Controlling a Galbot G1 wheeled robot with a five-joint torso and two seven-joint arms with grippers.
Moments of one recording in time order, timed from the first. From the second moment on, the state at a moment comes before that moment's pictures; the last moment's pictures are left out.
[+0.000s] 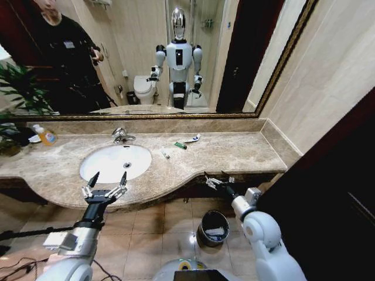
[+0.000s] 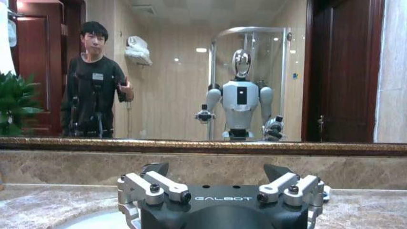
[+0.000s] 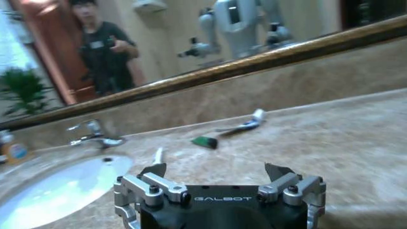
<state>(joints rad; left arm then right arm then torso) 1.84 -1.36 -0.82 -2.47 -0.37 0.04 0.05 -1.35 1.36 0.49 2.17 0.44 -0.48 -0.14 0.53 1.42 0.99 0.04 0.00</state>
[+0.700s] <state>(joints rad) 1.84 -1.36 -0.82 -2.47 -0.37 0.04 0.05 -0.86 1.29 0.29 1.70 0.47 -0.36 -0.39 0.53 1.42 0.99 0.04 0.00</state>
